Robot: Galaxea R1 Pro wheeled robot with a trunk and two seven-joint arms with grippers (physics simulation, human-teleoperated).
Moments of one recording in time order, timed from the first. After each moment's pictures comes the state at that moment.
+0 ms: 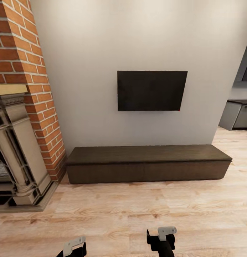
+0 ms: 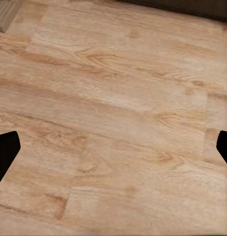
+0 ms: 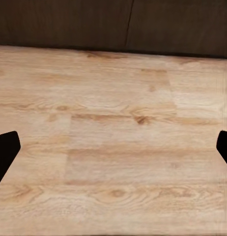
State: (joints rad) left arm 0.05 -0.15 0.06 -1.13 0.05 0.19 0.24; right arm -0.08 0.08 0.19 -0.95 0.04 0.01 -0.23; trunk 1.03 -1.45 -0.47
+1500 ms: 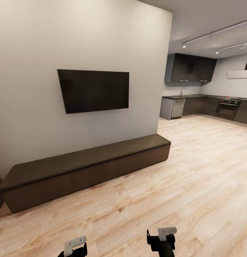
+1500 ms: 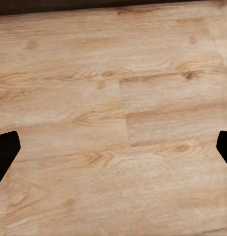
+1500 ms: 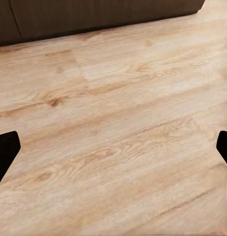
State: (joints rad) left arm 0.05 -0.16 0.06 -1.13 0.05 0.19 0.25; right arm -0.08 0.08 0.19 -0.95 0.04 0.01 -0.23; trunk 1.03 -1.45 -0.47
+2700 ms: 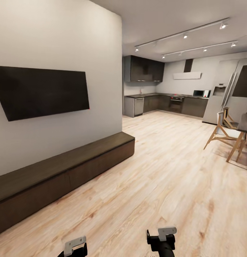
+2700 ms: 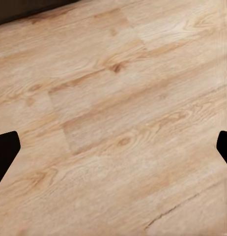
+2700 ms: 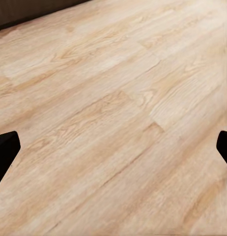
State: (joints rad) left arm 0.05 -0.16 0.06 -1.13 0.05 0.19 0.25; right arm -0.08 0.08 0.19 -0.95 0.04 0.01 -0.23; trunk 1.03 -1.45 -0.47
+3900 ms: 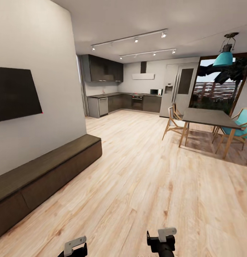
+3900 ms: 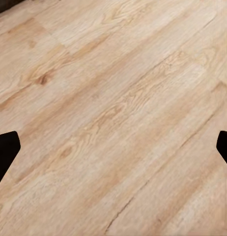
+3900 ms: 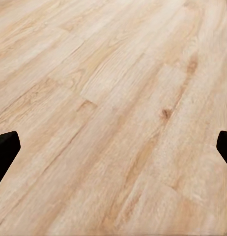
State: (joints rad) left arm 0.05 -0.16 0.06 -1.13 0.05 0.19 0.25; right arm -0.08 0.08 0.19 -0.94 0.04 0.01 -0.23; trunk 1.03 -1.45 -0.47
